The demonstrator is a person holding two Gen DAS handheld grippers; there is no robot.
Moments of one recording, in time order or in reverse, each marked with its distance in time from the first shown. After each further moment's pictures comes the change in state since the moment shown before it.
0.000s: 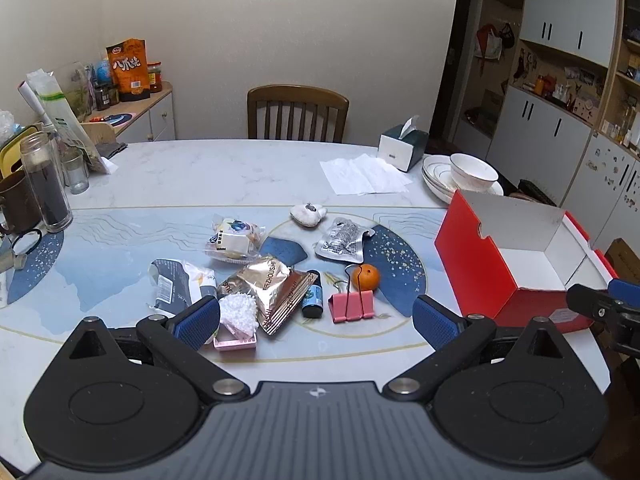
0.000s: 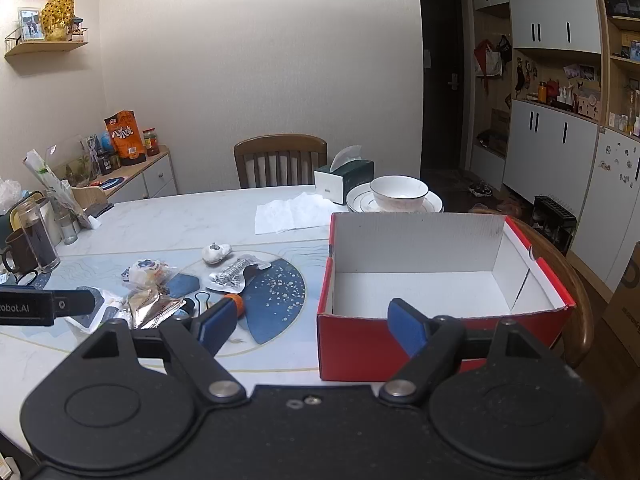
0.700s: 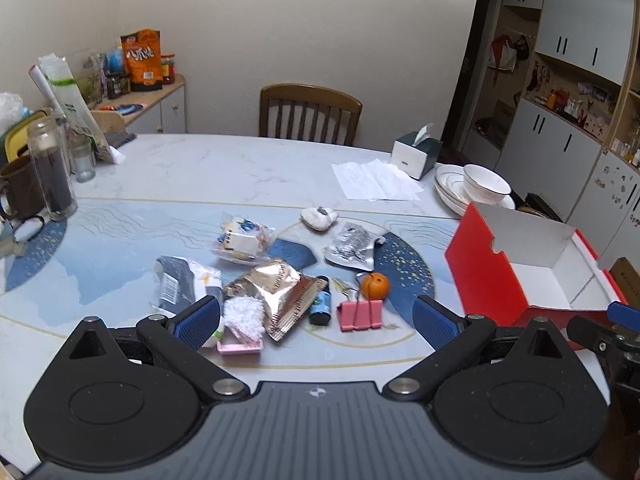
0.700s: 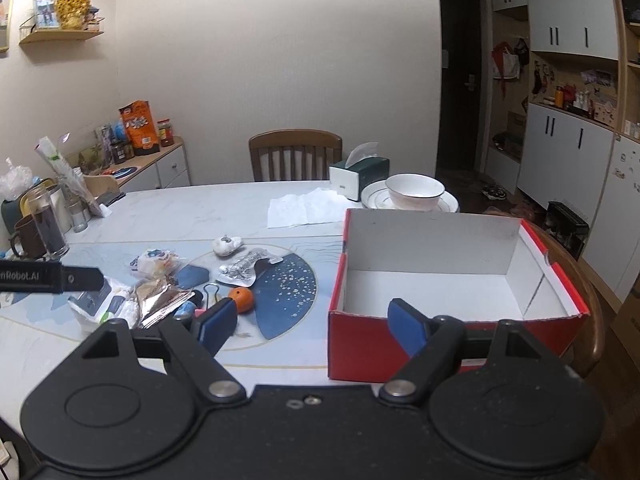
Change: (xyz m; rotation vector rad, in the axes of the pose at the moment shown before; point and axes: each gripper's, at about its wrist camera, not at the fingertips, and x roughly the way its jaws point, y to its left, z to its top) left arm 0.009 0.011 0.005 -0.050 -0.006 0.024; right arm 0.003 0.001 -0.002 -0.058 0.017 0.059
